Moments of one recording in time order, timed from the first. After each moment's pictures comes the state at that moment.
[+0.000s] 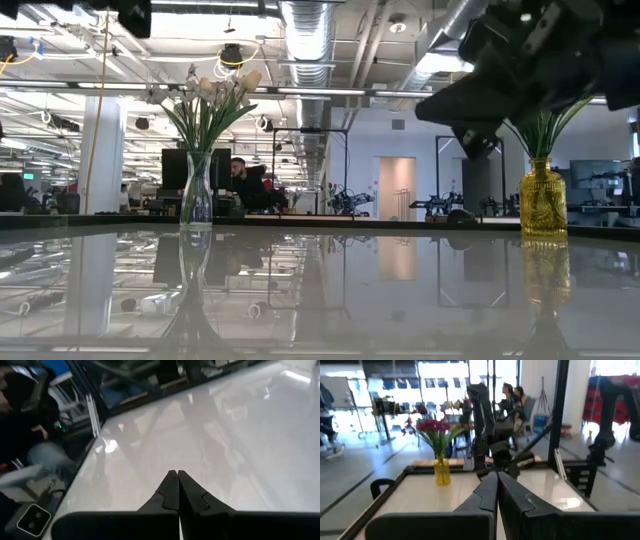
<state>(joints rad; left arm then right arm) 0.16 0.35 0.52 -0.09 0.20 0.01 0.33 1.43 0.39 0.80 0.20 0.45</state>
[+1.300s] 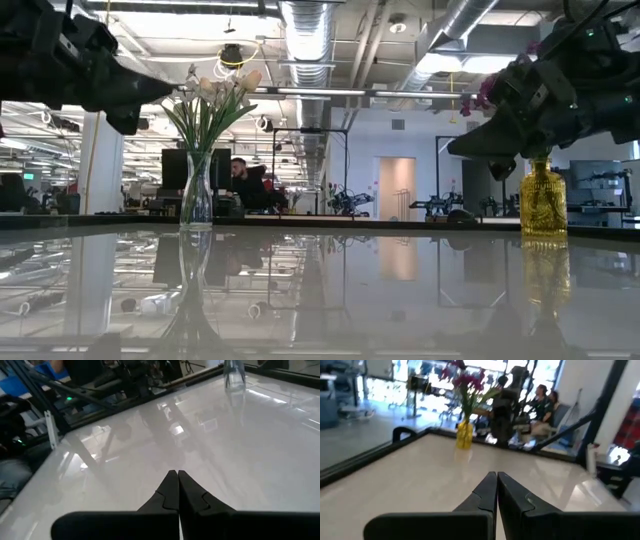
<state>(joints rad) 0.16 0.03 0.01 0.09 0.02 -0.18 -0.12 1.05 0.08 0.77 -0.08 0.32</state>
